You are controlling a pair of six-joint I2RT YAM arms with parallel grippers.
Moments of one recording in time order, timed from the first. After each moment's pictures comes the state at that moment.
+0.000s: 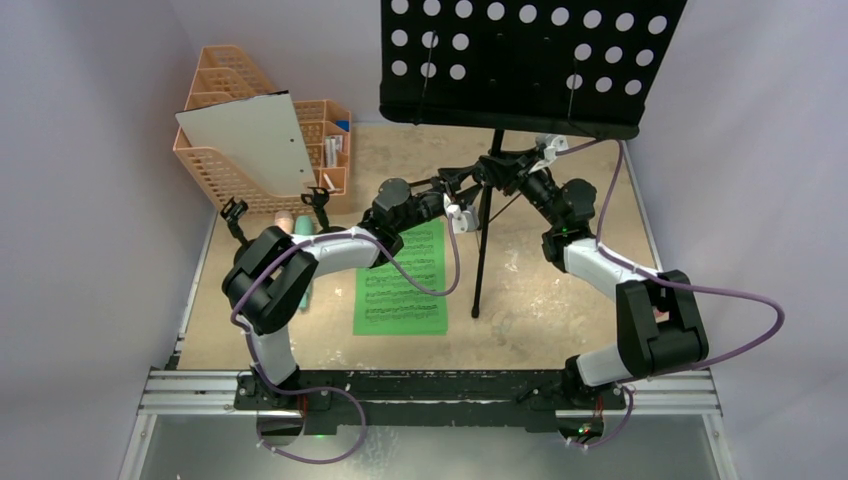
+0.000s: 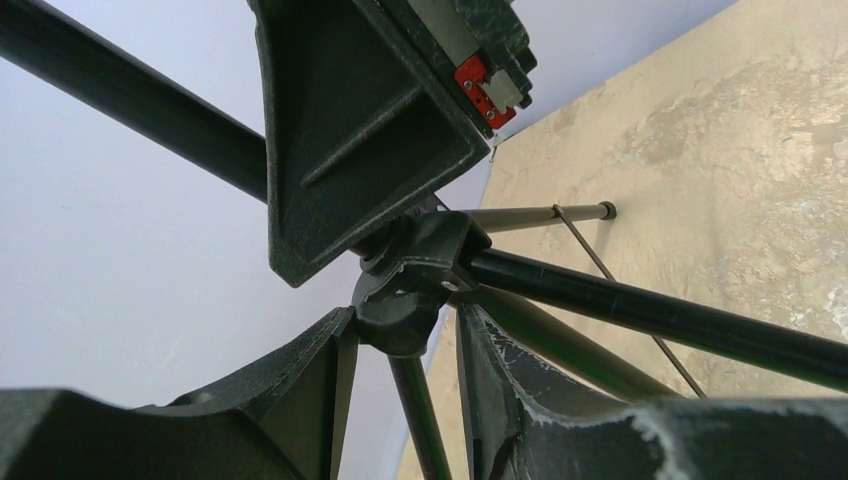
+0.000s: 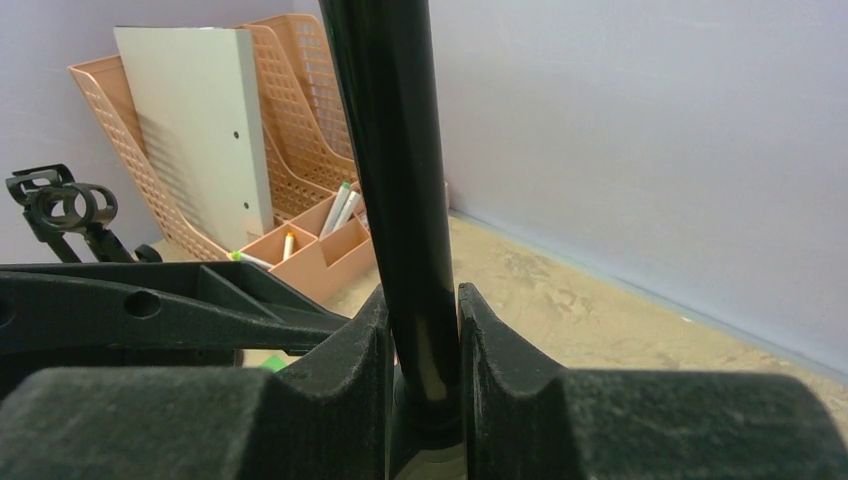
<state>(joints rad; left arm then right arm) -0.72 1.82 1.06 0.91 0.45 0.86 0.23 1.45 0.74 1.01 -0.49 0.26</state>
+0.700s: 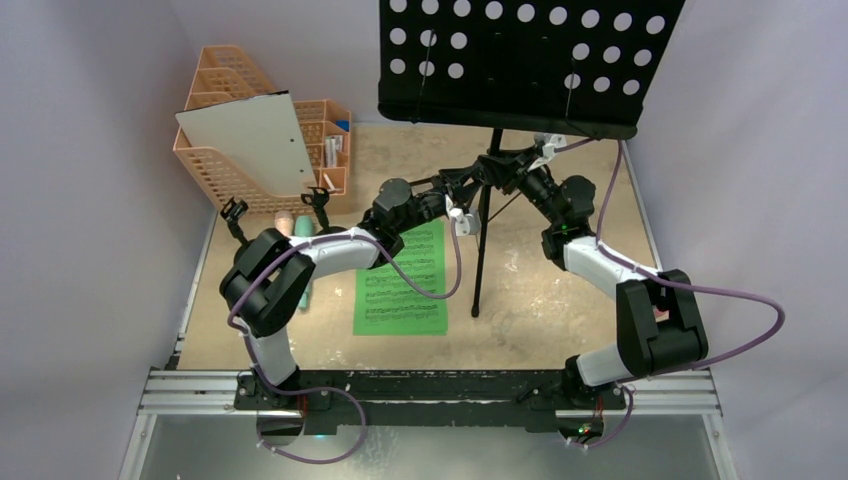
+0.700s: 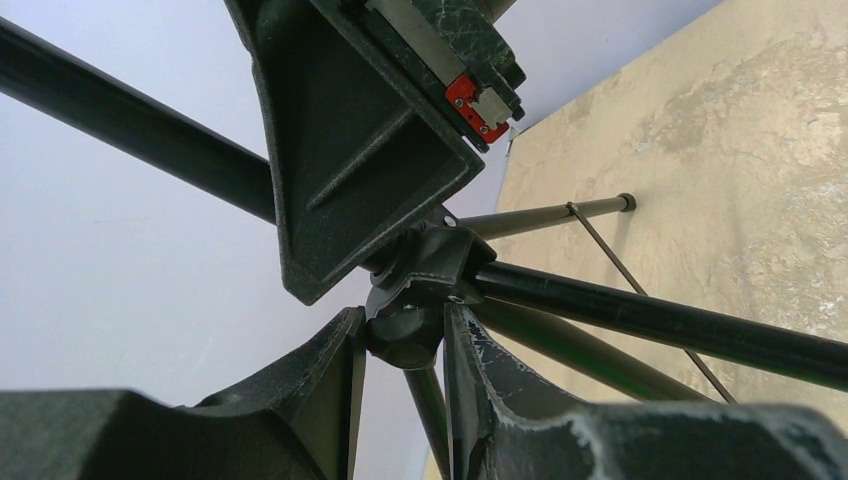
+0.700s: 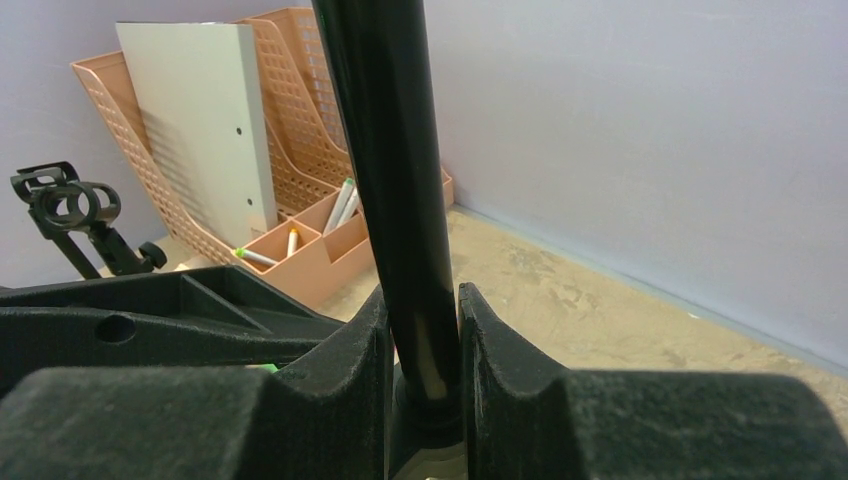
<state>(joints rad) -0.72 1.80 1.06 0.89 0.43 0.93 0.23 1.46 0.76 0.97 -0.50 0.26</state>
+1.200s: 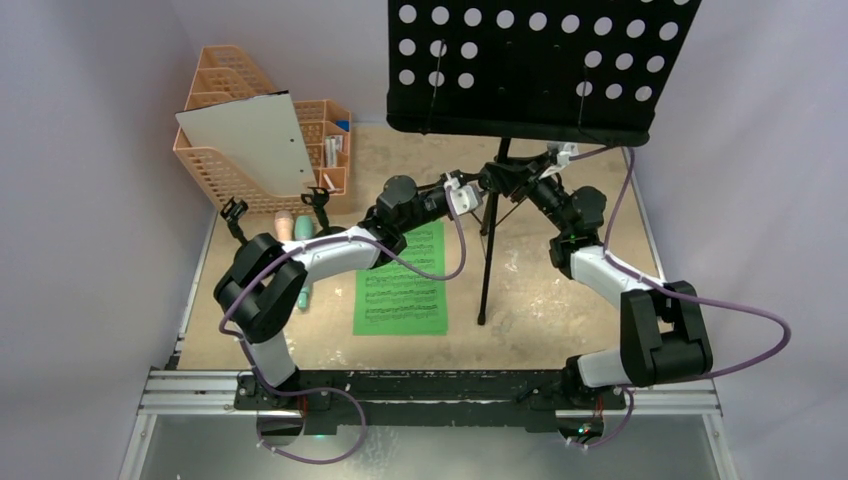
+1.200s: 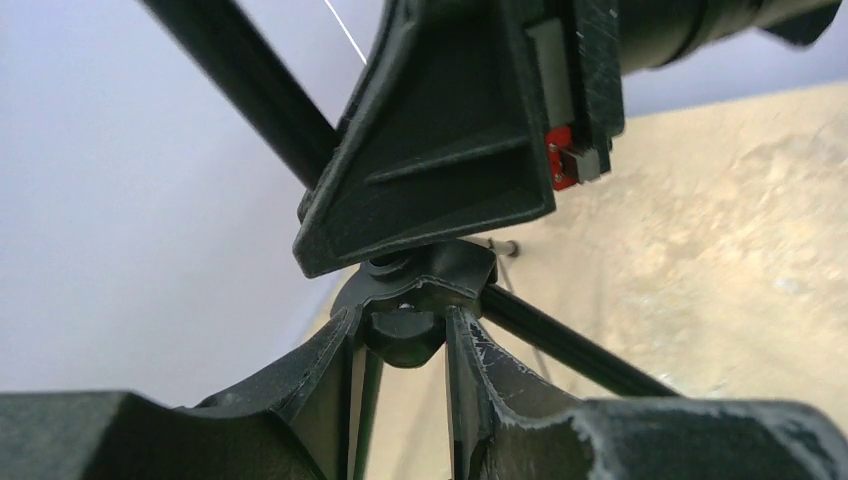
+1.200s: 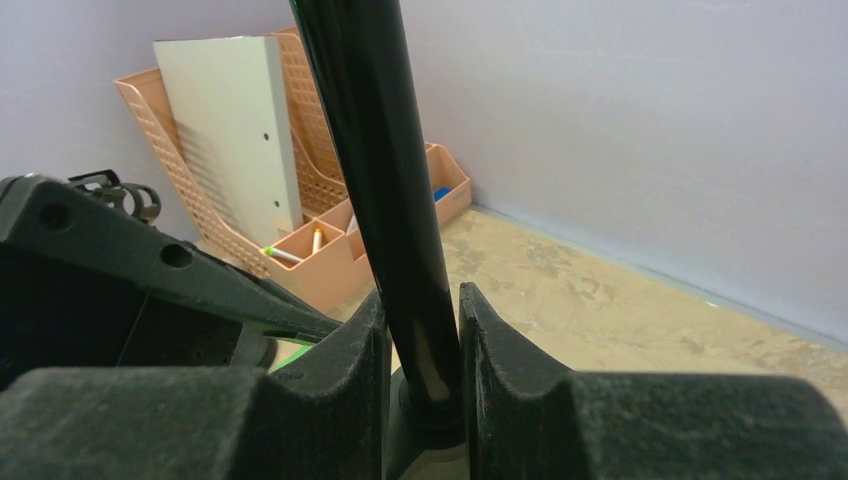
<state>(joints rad) -0.75 1.76 1.09 0.78 0.37 0.52 0.19 1.40 0.69 1.02 -0.54 0.33</state>
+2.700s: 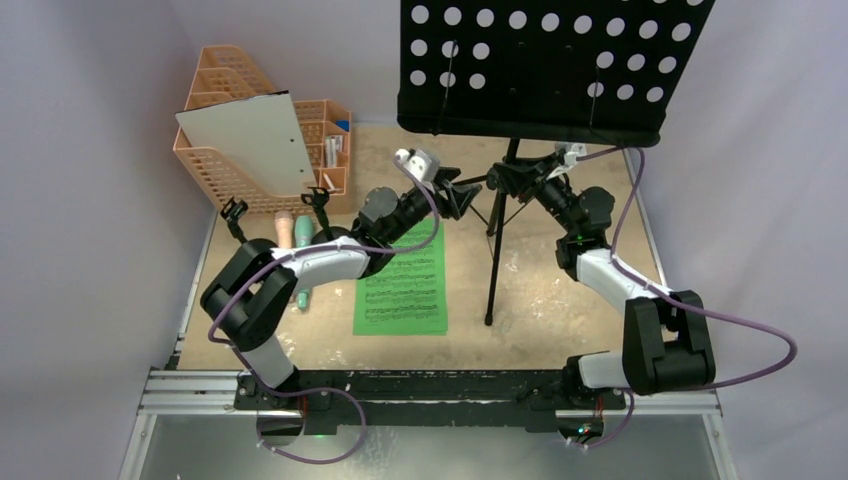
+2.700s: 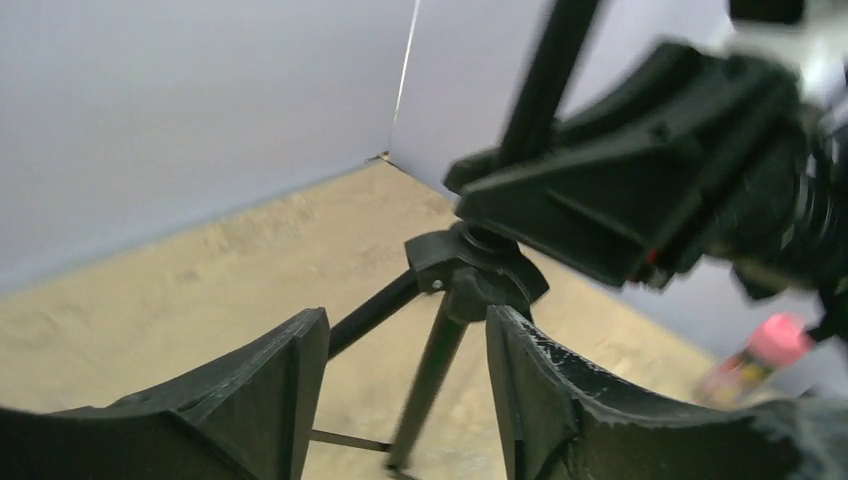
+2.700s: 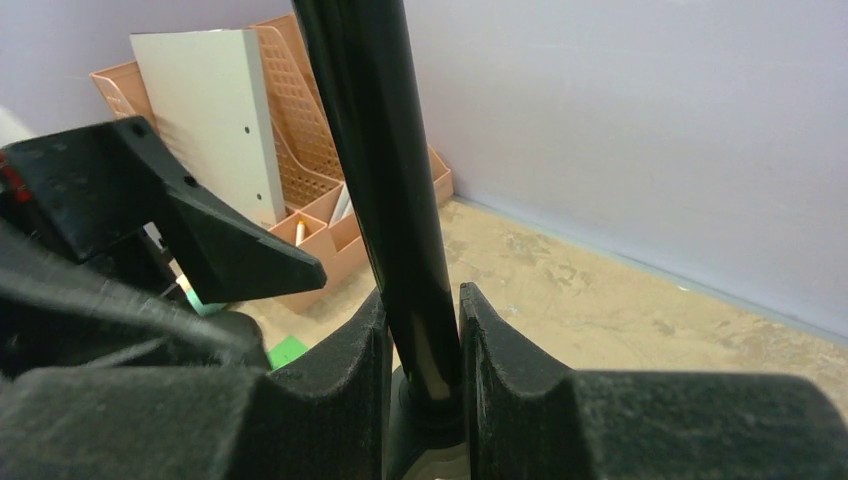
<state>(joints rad) -0.73 1.69 0.98 0.92 0.09 -0.33 0.14 1.36 0.67 0.99 -0.57 0.33</state>
